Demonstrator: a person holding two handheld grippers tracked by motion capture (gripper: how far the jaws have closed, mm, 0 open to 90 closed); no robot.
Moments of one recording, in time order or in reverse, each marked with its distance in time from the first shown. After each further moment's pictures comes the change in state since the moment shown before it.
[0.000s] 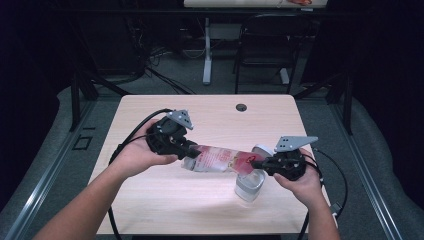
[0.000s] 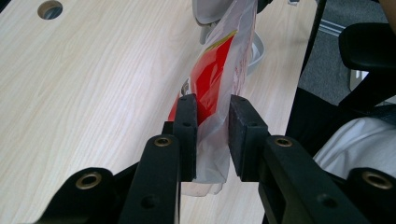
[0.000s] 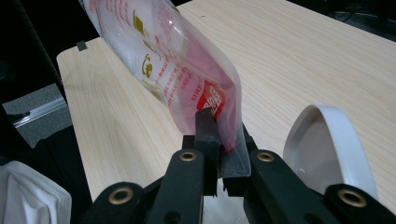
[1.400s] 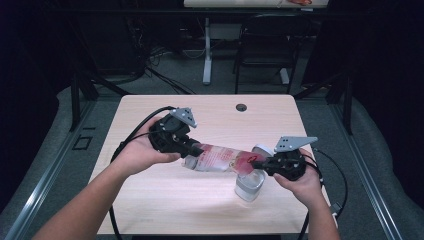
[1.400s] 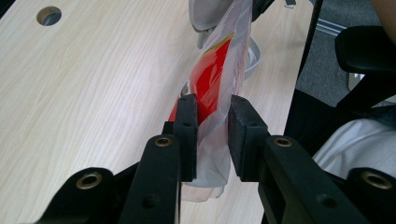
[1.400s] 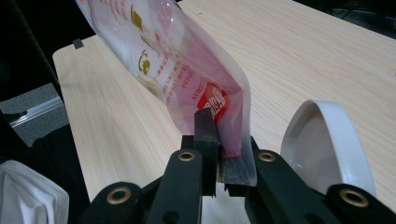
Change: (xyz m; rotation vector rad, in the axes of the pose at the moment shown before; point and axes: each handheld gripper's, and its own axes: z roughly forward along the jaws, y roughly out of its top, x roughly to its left) left arm -0.002 0.009 -0.001 0.003 -0.003 0.012; right arm -0.001 -0.002 0.001 0.008 -0.007 0.005
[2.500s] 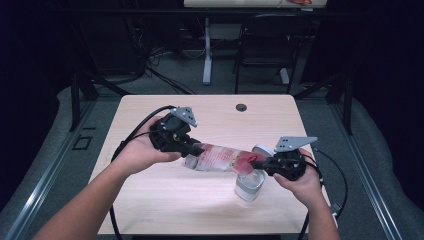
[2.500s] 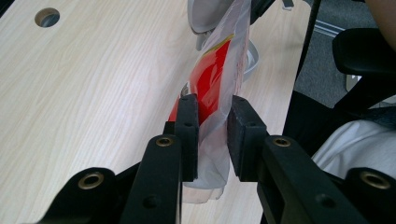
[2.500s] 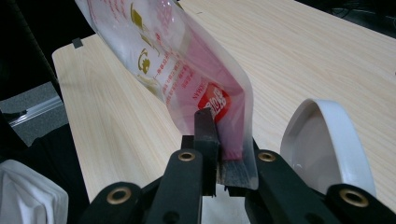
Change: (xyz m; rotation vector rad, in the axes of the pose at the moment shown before) left arm 0.000 0.002 0.000 -0.004 -0.007 -0.002; right arm 0.000 0.000 0.000 0.001 0.000 0.000
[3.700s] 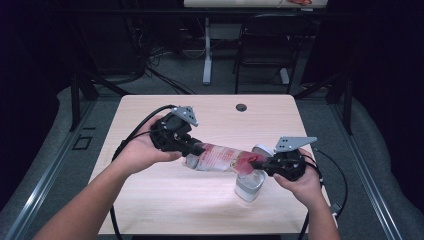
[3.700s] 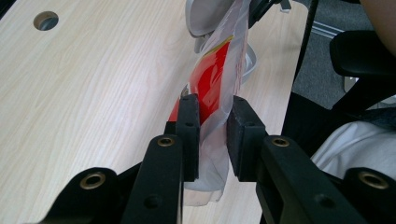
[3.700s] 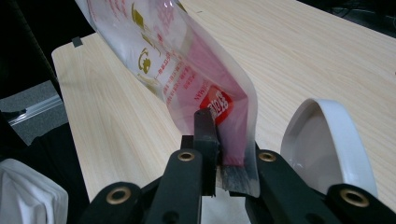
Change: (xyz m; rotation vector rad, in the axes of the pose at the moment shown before) left arm 0.000 0.002 0.000 -0.005 -0.004 0.005; right arm 0.001 0.000 0.000 0.004 -0.004 -0.003
